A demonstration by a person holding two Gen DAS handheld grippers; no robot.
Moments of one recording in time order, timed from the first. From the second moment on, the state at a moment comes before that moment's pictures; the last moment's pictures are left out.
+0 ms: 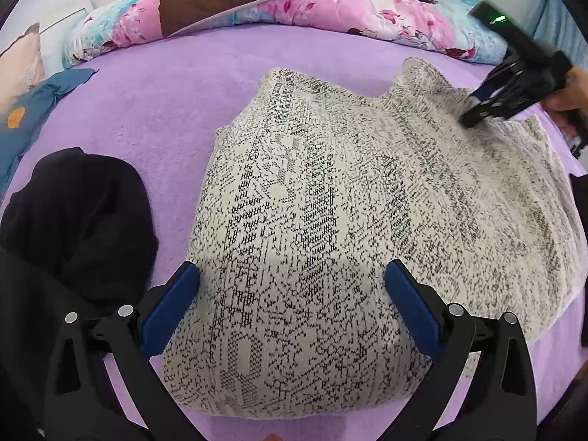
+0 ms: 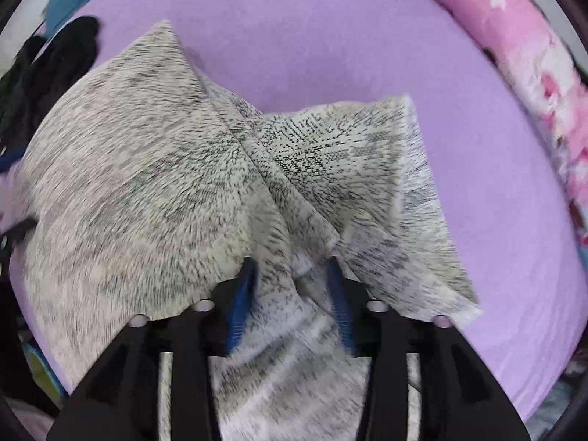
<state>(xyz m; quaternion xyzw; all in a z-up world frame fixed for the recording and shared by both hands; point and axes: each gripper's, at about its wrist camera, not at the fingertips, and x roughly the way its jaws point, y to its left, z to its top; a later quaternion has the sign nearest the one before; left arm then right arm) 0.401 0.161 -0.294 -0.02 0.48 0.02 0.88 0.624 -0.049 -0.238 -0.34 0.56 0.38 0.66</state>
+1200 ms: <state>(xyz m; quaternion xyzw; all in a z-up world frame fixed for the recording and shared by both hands) 0.405 0.159 -0.297 -0.01 0.47 0.02 0.88 0.666 -0.195 -0.248 -0.40 0.63 0.36 0.56</state>
